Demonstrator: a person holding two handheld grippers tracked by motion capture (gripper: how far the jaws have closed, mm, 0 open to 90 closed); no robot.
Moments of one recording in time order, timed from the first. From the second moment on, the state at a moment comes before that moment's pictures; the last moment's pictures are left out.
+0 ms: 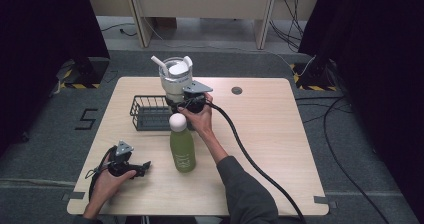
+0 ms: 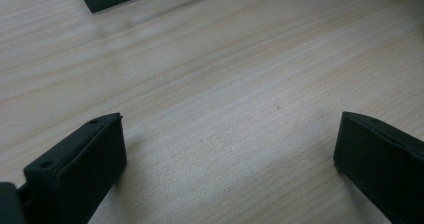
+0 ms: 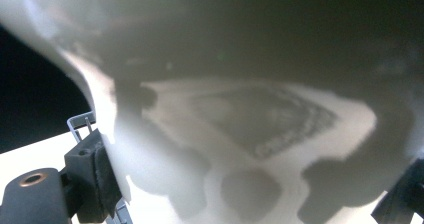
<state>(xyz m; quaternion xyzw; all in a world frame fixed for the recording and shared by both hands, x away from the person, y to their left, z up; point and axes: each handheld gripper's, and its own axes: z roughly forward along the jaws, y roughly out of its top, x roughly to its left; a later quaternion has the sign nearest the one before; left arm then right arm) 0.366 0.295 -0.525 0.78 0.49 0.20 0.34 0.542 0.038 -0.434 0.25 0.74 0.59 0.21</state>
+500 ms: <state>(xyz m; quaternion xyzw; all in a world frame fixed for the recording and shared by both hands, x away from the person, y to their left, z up) 0.366 0.295 -0.525 0.78 0.49 0.20 0.34 0.542 0.040 -0.442 0.25 0.75 0.58 0.21</state>
